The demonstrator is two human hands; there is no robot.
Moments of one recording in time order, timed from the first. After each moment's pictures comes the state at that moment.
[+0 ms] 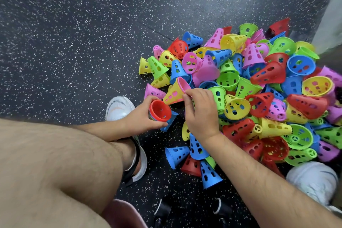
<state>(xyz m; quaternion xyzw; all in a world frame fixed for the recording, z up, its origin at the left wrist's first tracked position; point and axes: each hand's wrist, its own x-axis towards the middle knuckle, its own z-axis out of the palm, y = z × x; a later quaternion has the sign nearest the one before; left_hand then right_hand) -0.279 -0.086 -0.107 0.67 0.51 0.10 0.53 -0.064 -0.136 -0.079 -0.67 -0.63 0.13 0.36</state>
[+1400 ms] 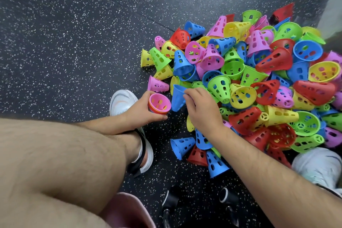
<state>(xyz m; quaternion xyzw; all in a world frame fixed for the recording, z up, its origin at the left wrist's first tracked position) -0.293 -0.088 -0.119 0.62 0.55 0.09 0.55 -0.070 -0.148 -0.095 -0.69 -0.65 0.21 0.26</state>
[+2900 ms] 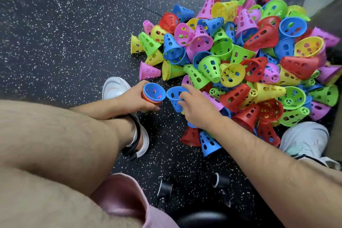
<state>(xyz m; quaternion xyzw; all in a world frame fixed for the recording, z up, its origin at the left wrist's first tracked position) -0.294 -0.093 -0.105 0.61 0.53 0.02 0.59 -0.061 -0.192 -0.092 -0.63 -0.71 0.31 0.09</state>
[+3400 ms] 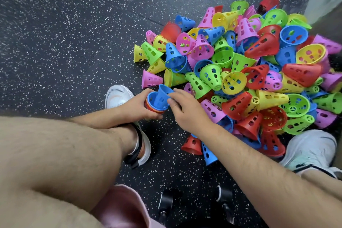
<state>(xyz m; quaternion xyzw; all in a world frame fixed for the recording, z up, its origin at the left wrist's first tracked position) -0.287 -0.100 -0.094 0.63 0.52 0.01 0.58 -0.093 -0.180 -0.081 -0.64 -0.61 0.36 0.28</state>
